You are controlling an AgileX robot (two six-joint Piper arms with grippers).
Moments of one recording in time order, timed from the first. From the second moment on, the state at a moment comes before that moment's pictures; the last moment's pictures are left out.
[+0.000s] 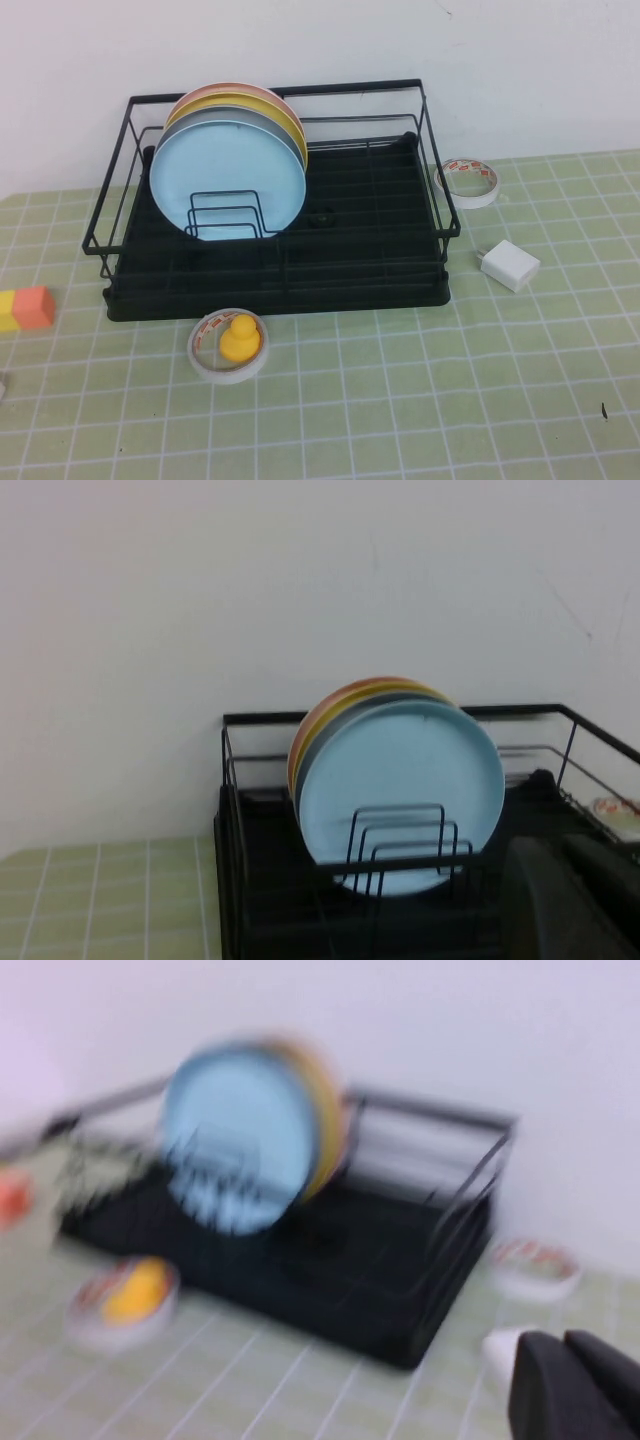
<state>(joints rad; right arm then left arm) 0.50 0.20 -0.21 -0.02 0.21 -0.05 -0.16 0.28 -0.25 -1.72 0.06 1.61</state>
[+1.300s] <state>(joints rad) 0.03 -0.01 0.03 0.08 0.29 -0.28 -0.16 -0.01 0.01 -1.73 -0.06 1.62</state>
